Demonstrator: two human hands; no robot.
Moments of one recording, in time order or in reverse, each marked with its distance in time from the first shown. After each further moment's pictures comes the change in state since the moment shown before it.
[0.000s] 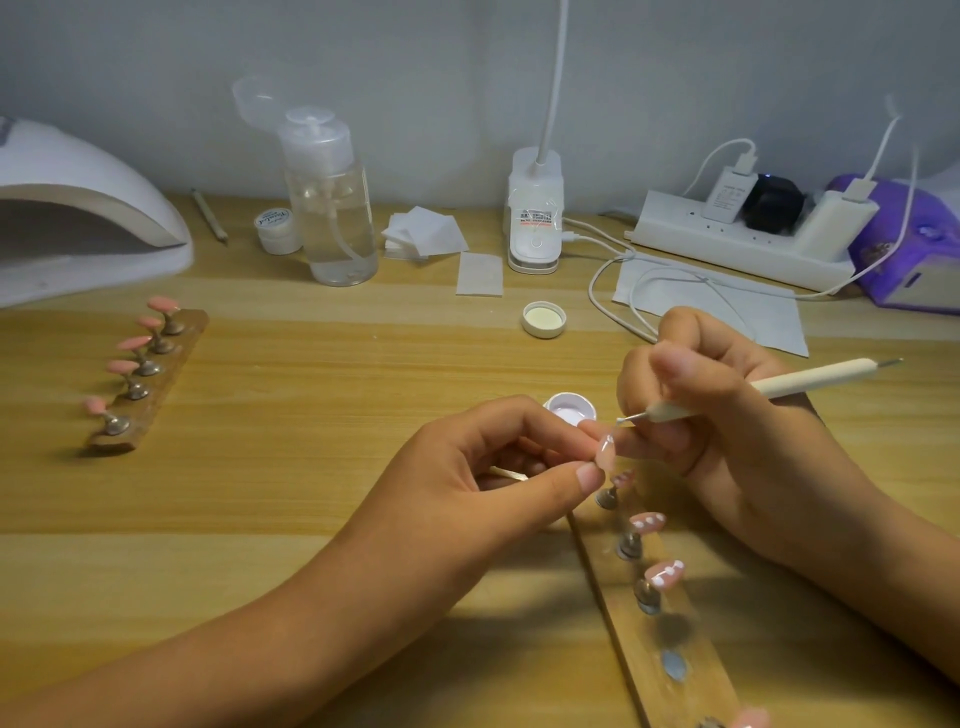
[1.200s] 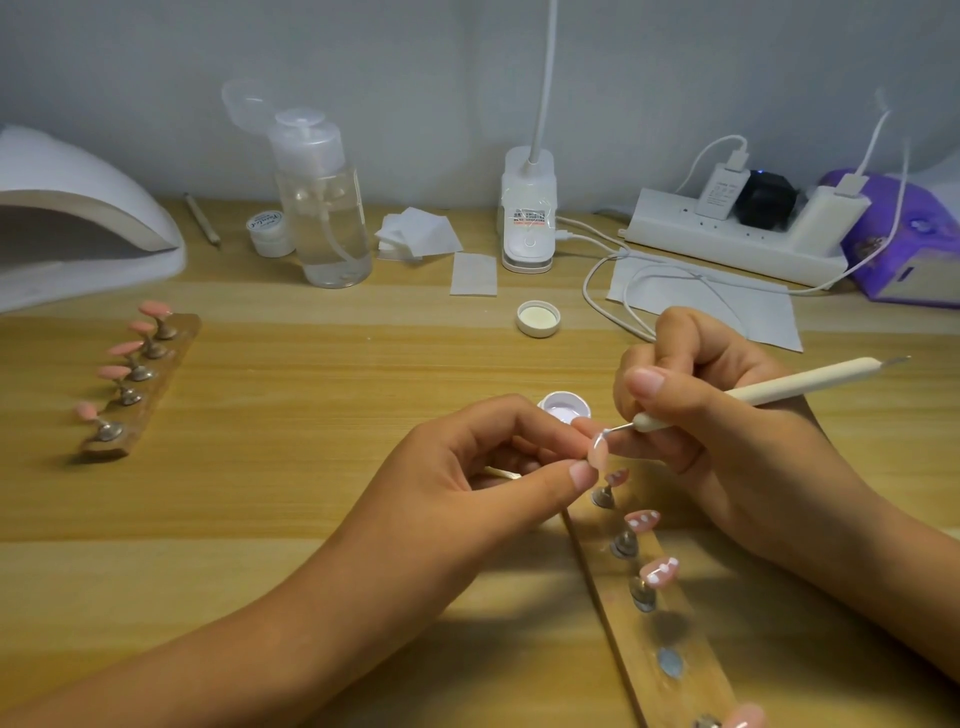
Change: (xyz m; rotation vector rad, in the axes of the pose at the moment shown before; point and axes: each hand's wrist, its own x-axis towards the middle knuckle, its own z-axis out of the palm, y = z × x) left_hand 0.001 -0.002 -0.001 -0.019 -0.004 0.000; right_hand -0.002 -0.001 0.001 -0.021 -0.005 -0.028
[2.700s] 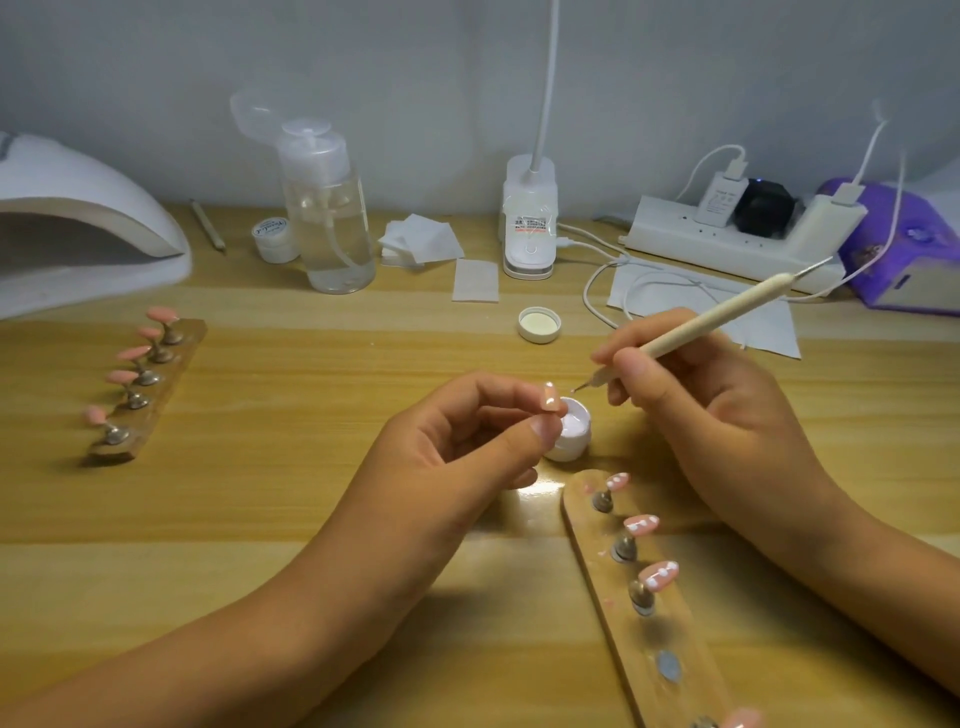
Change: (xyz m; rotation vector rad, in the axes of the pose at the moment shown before) left_hand 0.004 -0.001 -0.004 -0.175 0.142 -0.005; right_hand 0.003 0.009 -0.007 -0.652 0.144 -0.191
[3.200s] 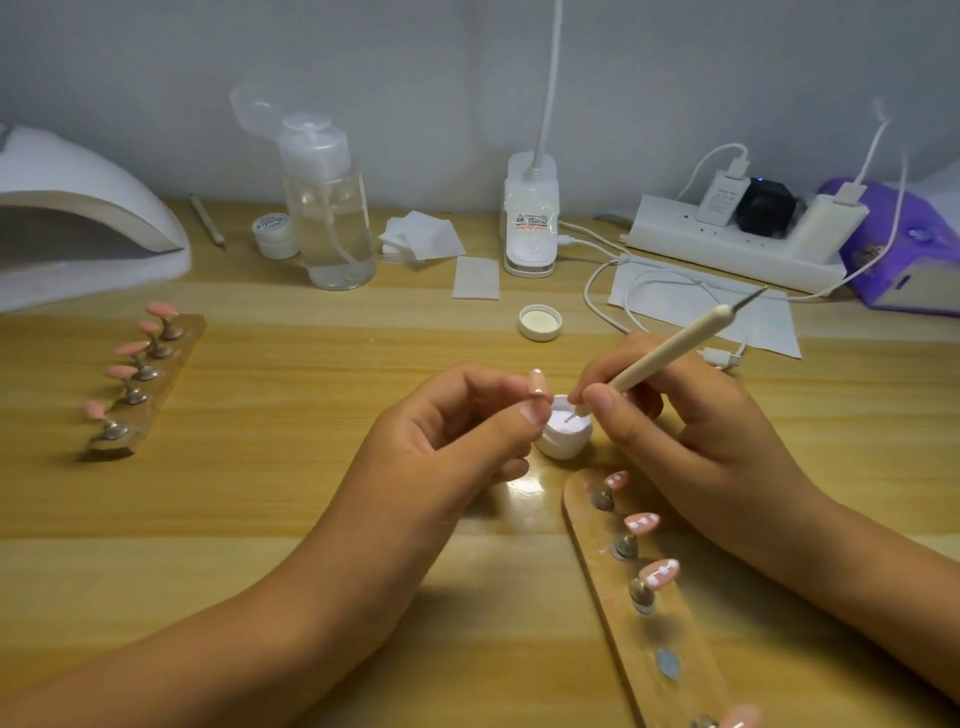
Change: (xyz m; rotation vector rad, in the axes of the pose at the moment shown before) left_hand 0.001 -0.001 -0.002 -0.017 0.048 0.003; right_hand -0.001 0.004 0.001 -0.315 -0.125 -0.172
